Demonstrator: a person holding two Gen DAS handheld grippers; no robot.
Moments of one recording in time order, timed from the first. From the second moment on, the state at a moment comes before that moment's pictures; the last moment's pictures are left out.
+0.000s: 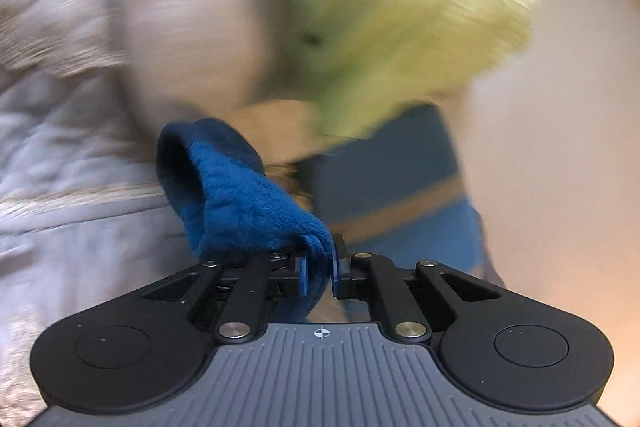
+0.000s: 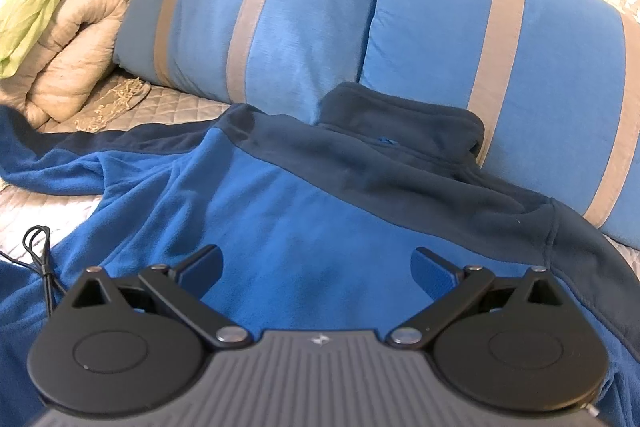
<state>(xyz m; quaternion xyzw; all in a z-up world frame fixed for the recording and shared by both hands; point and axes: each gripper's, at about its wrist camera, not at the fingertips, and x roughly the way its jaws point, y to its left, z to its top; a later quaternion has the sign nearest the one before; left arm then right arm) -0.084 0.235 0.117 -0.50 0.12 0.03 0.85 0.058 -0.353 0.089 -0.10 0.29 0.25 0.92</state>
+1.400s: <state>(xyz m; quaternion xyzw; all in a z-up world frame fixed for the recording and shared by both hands) 0.086 -0.233 0.238 -0.08 0.23 -0.26 0.94 0.064 -0.376 0.096 -0.01 0.31 0.25 0.92</state>
